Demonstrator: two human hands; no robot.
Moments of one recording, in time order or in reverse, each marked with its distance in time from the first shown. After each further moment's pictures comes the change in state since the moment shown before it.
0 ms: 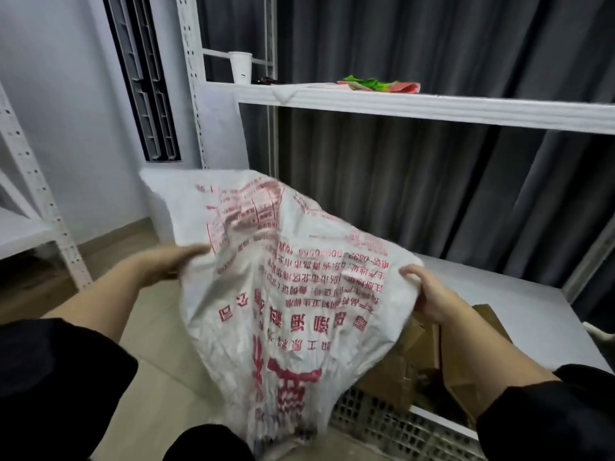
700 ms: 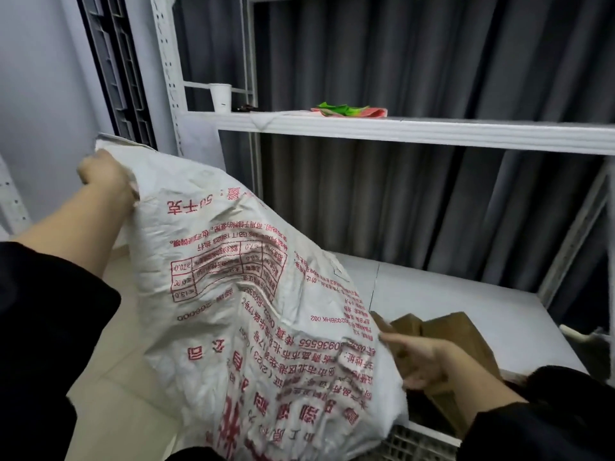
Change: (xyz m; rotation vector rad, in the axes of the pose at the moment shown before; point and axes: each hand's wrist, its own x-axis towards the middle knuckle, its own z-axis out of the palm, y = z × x) left_hand 0.095 0.126 -0.100 -0.611 0.768 0.230; right_hand -0.031 0.047 -0.047 -0.529 -0.180 0.440
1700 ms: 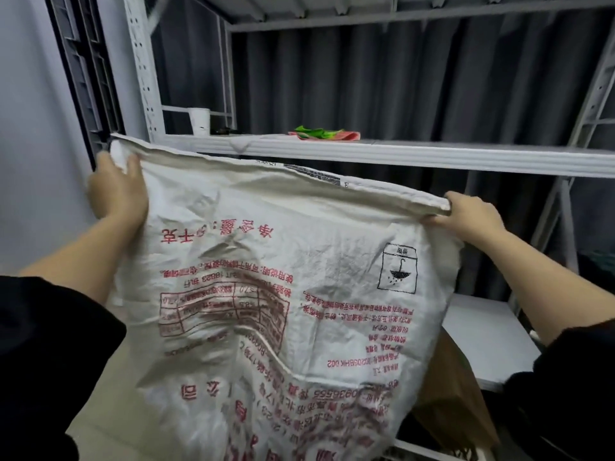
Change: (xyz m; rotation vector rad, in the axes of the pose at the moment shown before) left_hand -0.162 0.038 0.017 0.601 0.044 0.632; right_hand -0.168 -0.133 -0.122 -0.783 1.286 -0.622
